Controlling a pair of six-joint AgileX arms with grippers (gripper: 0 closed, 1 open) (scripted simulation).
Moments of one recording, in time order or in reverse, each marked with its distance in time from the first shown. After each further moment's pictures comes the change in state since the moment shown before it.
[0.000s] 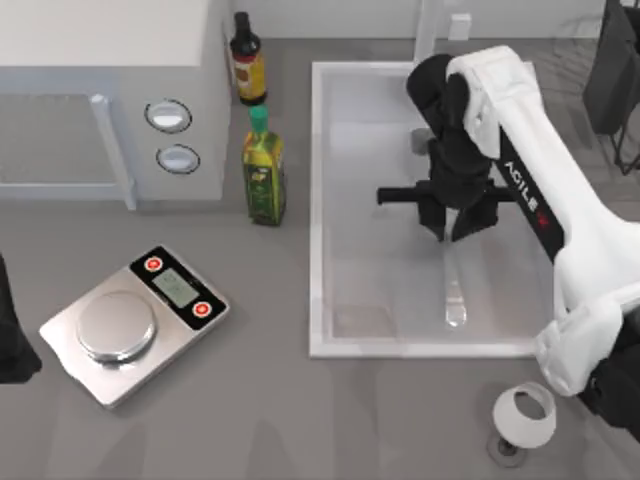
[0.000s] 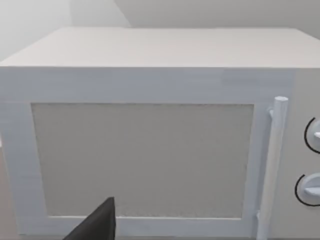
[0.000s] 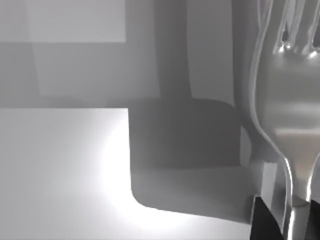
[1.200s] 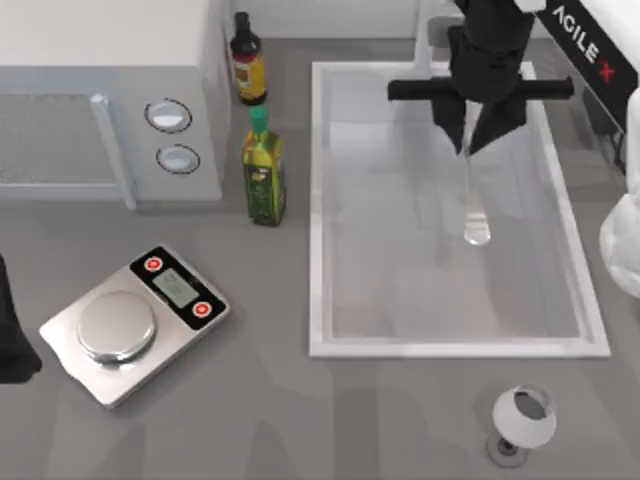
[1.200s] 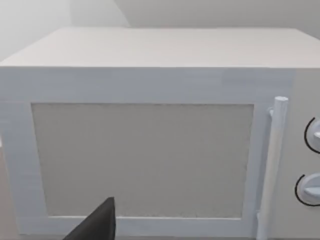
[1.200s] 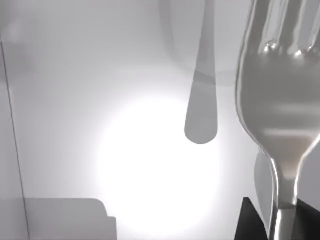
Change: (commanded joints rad) left arm 0.000 0.000 0.000 0.000 0.000 0.000; right arm -0.005 -0.679 -0.691 0.060 0.007 -0.012
